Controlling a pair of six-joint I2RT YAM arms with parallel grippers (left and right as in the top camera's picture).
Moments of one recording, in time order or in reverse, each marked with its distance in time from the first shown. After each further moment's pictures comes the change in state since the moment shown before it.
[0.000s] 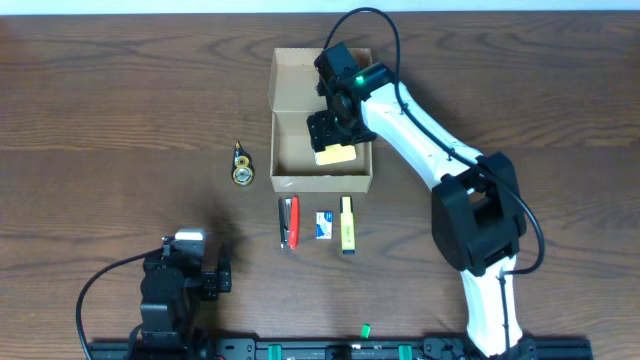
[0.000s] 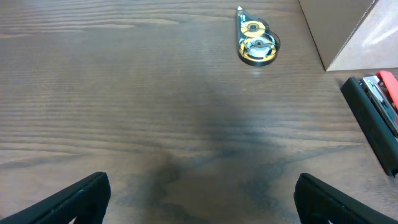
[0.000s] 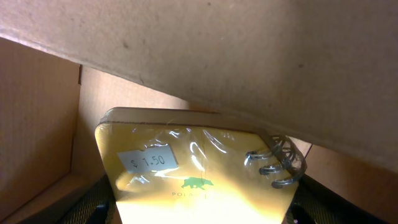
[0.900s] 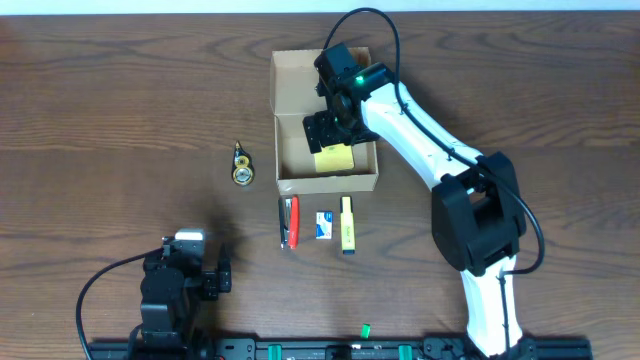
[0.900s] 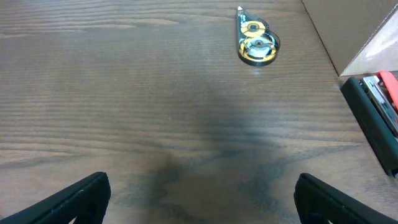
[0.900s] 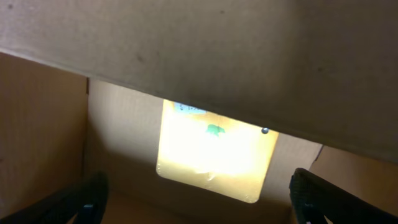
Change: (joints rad) left arm 0.000 0.000 0.000 0.000 0.000 0.000; right arm 0.000 0.000 0.000 -0.002 -0.010 -0.004
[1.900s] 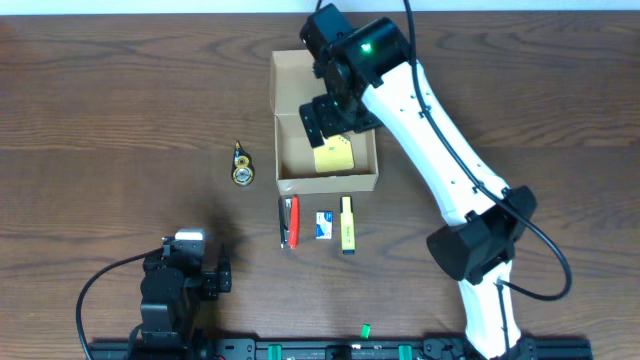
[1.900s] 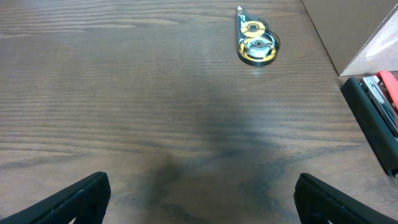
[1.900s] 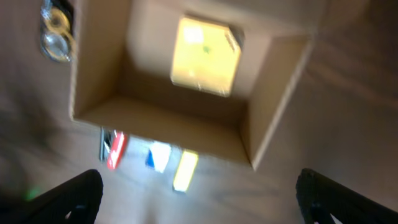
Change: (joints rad) left arm 0.000 0.000 0.000 0.000 0.000 0.000; right arm 0.071 -0.029 0.530 -0.655 0.135 0.014
